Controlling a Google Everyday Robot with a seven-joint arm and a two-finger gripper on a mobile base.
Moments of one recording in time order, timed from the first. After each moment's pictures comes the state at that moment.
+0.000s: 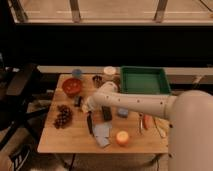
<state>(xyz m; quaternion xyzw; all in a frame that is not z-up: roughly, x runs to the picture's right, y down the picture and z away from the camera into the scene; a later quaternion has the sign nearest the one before) -0.085 0.104 0.872 -0.29 -0.12 0.49 0.82</state>
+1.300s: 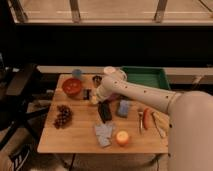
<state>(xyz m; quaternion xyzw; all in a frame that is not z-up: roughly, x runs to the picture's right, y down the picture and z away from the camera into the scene) -0.060 0.065 0.895 -0.29 -0.11 0.41 0.86</state>
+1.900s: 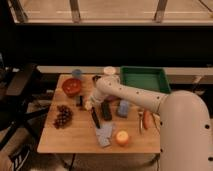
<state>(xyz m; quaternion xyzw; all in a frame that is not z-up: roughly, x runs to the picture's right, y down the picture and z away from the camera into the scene) -0.080 0.108 0.897 -0.36 -0.11 0.41 0.83</state>
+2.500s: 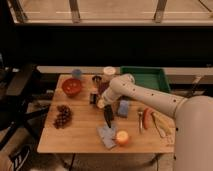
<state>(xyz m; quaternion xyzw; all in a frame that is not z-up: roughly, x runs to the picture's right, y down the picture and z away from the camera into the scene) -0.004 0.086 0.898 -0.32 -0.08 0.45 0.83</state>
